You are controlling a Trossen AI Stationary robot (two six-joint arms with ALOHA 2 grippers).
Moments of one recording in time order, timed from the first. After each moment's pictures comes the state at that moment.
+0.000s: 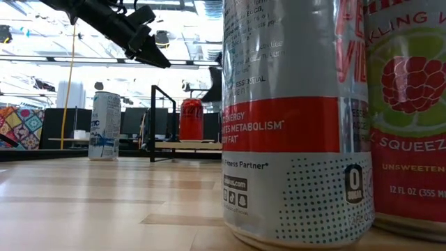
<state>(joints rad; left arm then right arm) 0.51 0.95 0.73 -0.08 -0.11 0.27 -0.44 1.95 1.40 0.17 -0.09 -0.04</state>
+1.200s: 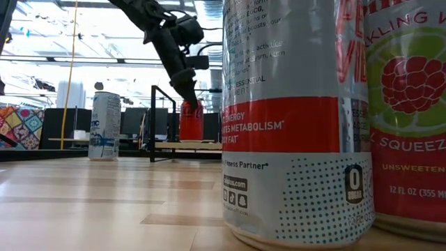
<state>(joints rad) 0.60 1.67 1.33 -0.52 -0.02 0.42 -0.51 1.26 0.78 0.36 -0.08 -0.03</state>
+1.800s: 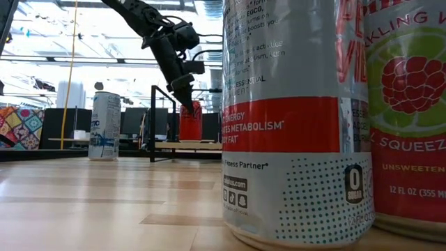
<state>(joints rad) 0.66 1.68 1.33 -0.50 -0.03 0.40 -0.51 1.26 0.78 0.36 -0.08 -0.04</state>
